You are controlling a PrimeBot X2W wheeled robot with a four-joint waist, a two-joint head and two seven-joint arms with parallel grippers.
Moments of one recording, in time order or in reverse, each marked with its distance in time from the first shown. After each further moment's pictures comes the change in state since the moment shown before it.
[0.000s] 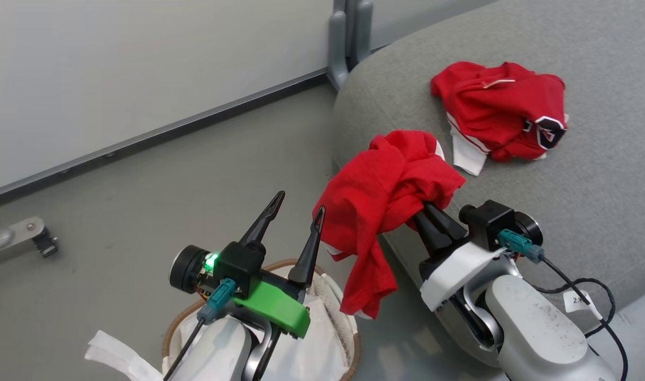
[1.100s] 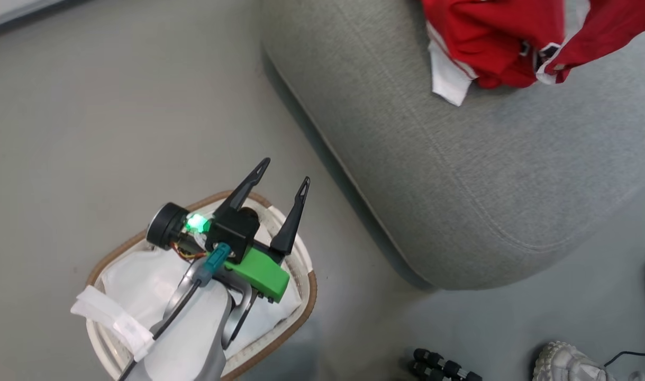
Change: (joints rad) left arm -0.144 0.062 -0.017 0.099 0.094 -0.030 0.000; right arm -0.629 -0.361 -0.454 0.251 -0.226 0.000 0.000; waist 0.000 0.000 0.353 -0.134
